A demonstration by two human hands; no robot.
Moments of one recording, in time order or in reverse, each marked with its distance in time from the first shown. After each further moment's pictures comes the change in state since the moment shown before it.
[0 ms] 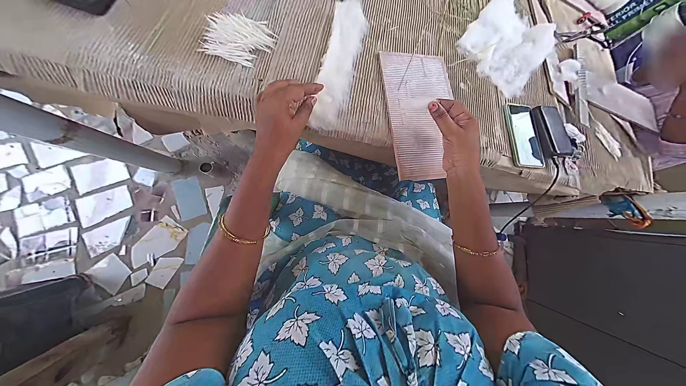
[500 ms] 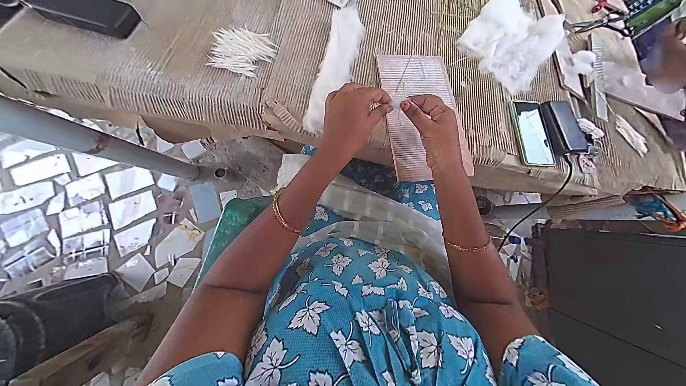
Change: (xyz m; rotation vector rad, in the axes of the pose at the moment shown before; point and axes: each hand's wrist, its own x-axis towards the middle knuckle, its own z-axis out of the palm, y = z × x) left_hand 0.033 0.099 0.057 0.043 -0.215 -0.003; right_hand 0.003 -0.008 0.024 0.039 -0.126 -0.046
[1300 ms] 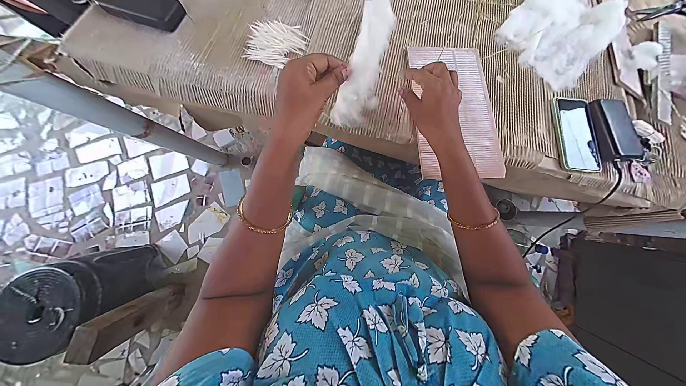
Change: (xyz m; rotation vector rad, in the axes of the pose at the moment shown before) left_hand -0.023 -0.051 -0.085 -0.272 0.163 -0.222; right_hand 0.029 -0.025 0.047 -0.657 -0.115 -0.147
